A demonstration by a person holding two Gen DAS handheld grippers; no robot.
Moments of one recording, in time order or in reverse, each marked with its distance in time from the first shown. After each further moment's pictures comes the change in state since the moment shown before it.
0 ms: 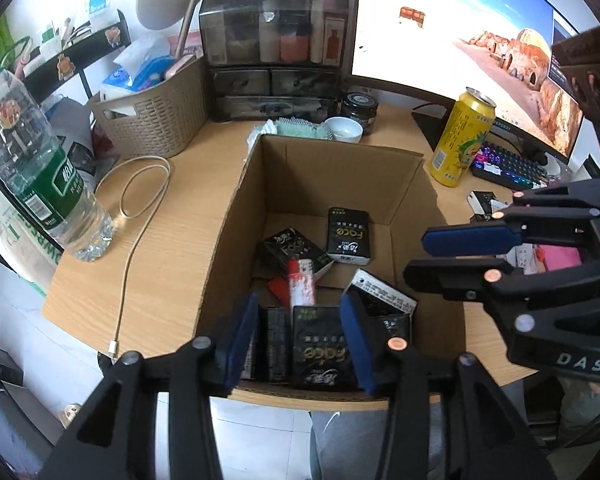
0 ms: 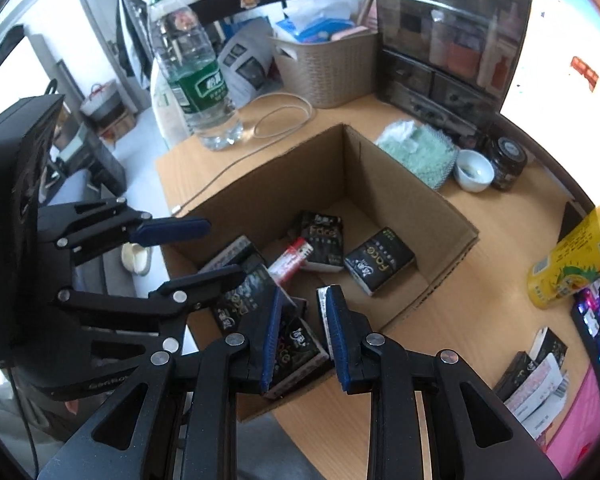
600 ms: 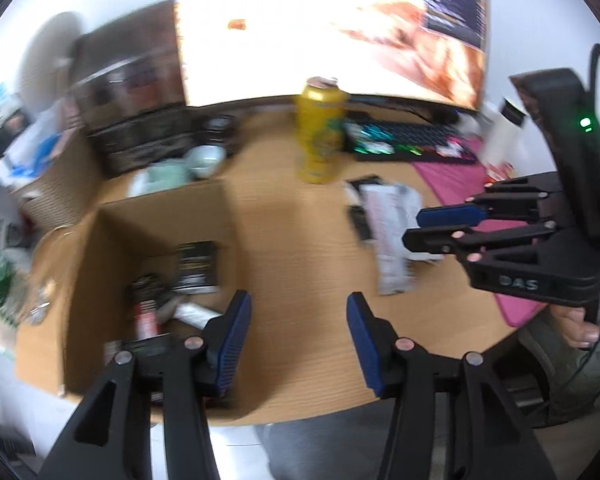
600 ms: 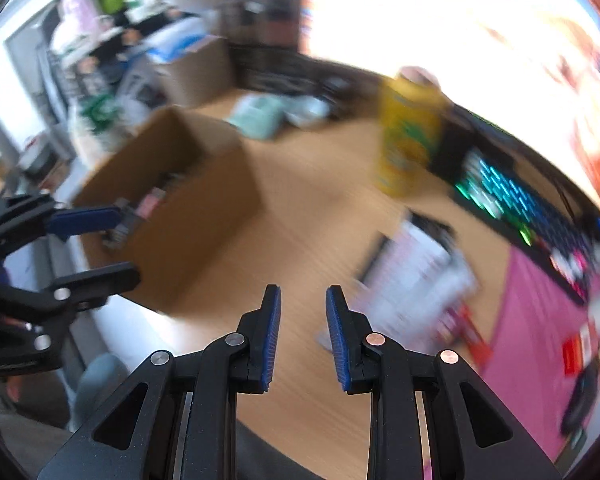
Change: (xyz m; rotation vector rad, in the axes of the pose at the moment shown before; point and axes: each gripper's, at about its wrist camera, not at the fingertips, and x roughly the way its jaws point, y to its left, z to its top) left arm -0.012 -0.151 0.002 0.254 -0.009 -0.168; right arm -0.080 -0.128 -0.132 0.258 -0.026 -0.215
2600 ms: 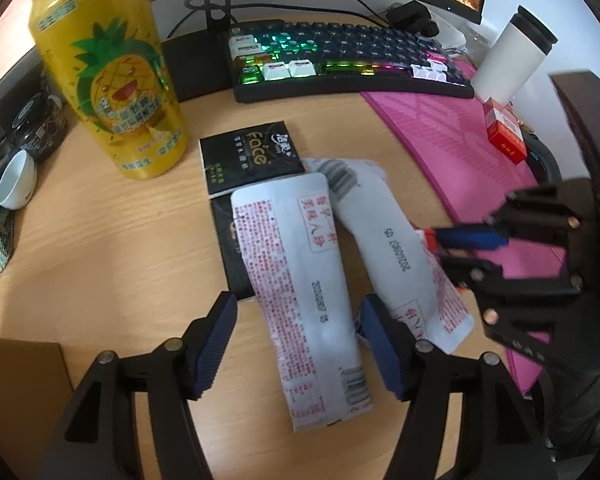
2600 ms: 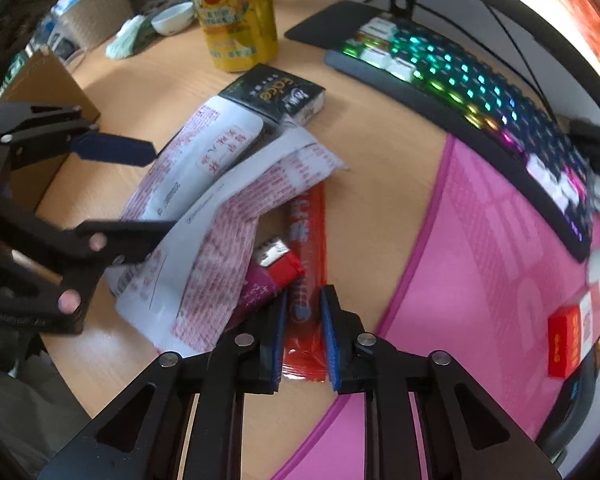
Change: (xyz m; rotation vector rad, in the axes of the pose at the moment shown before) left arm 0.197 -0.092 0.075 0.090 0.266 -0.128; right arm 0.089 -0.155 -0.044 0.042 0.209 -0.092
